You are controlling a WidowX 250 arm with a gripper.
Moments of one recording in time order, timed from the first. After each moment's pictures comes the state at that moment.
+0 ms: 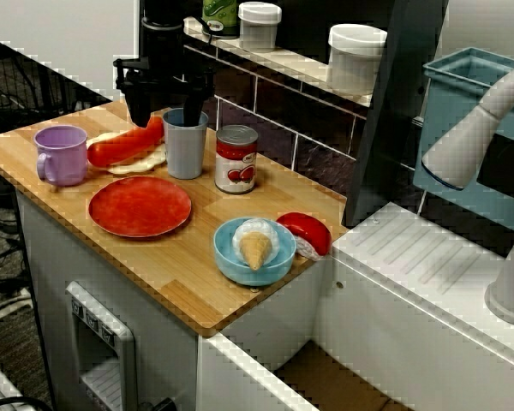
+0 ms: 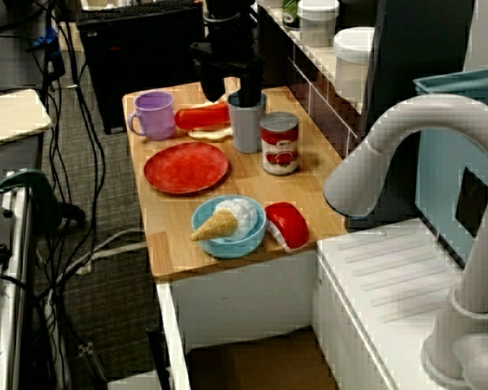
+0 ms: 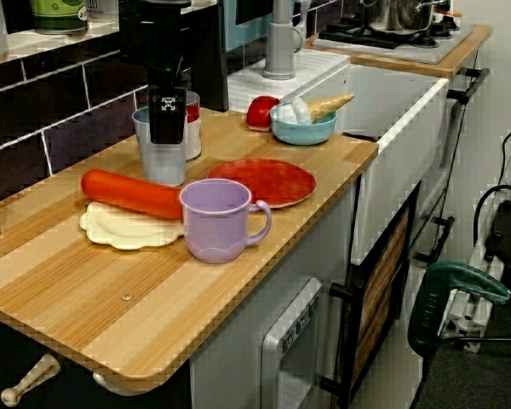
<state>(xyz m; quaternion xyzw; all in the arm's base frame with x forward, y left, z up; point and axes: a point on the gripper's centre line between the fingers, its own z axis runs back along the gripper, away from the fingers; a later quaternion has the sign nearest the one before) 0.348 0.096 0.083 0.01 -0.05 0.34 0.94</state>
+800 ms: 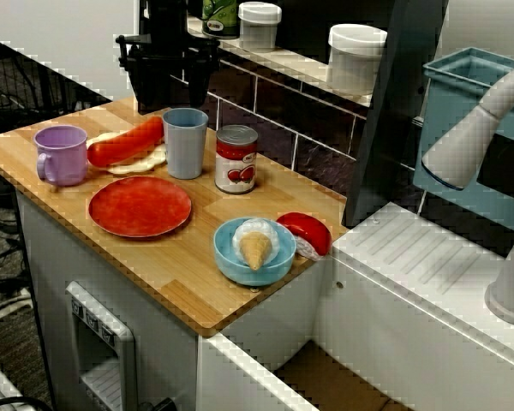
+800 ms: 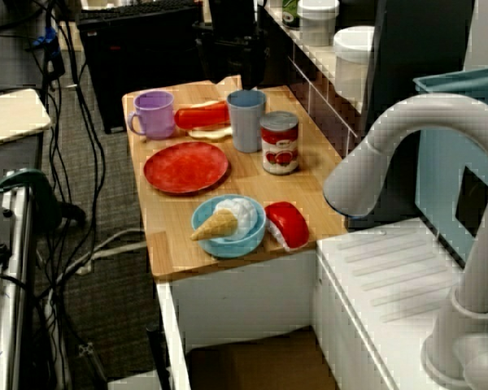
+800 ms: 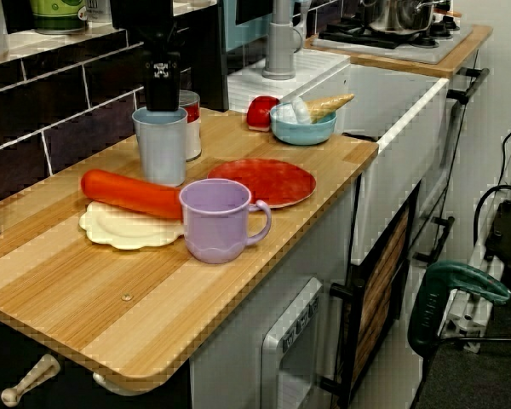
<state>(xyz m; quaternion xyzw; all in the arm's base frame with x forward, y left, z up) 0.351 0.091 0.113 -0.03 -0.04 0.33 0.94</state>
